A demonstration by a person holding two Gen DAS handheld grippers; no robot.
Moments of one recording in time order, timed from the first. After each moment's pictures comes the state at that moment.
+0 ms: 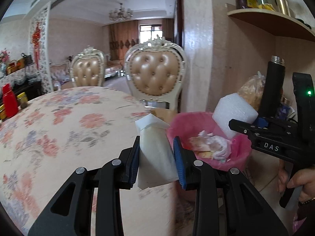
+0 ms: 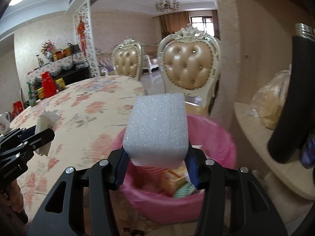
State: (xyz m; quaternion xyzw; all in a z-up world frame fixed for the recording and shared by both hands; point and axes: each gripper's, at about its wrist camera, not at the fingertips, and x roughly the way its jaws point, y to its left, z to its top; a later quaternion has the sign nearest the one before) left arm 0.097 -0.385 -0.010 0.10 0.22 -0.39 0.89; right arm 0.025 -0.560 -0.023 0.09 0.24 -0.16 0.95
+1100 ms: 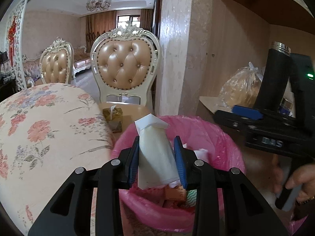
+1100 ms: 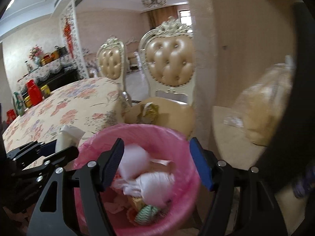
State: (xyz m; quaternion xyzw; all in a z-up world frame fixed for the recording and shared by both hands) left arm 0.126 -0.501 -0.034 0.10 0.25 -0.46 0.84; right arm 0.041 -0.637 -0.022 0.12 0.25 -0.19 0.94
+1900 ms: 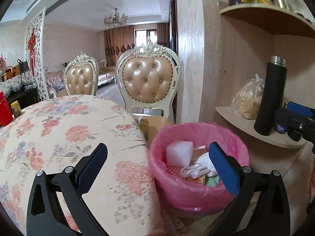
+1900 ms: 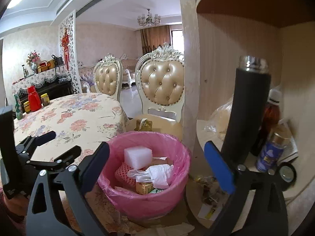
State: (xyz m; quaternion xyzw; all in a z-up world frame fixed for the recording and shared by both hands) left arm 0.095 -0.419 -0.003 0.09 0.19 -0.40 0.89; right arm -0.044 -0.555 0.030 0.08 0.19 -0.24 0.95
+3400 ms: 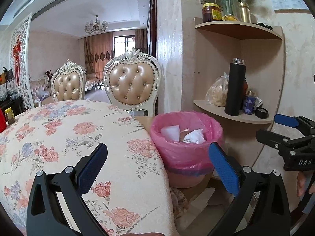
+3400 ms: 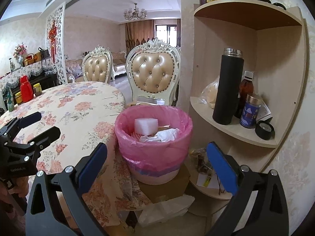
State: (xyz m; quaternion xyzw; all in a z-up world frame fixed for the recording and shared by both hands) left arm 0.056 -0.304 0.003 0.10 0.17 -0.48 0.86; right arm -0.093 -0.437 0.009 0.07 0.22 -0.31 0.92
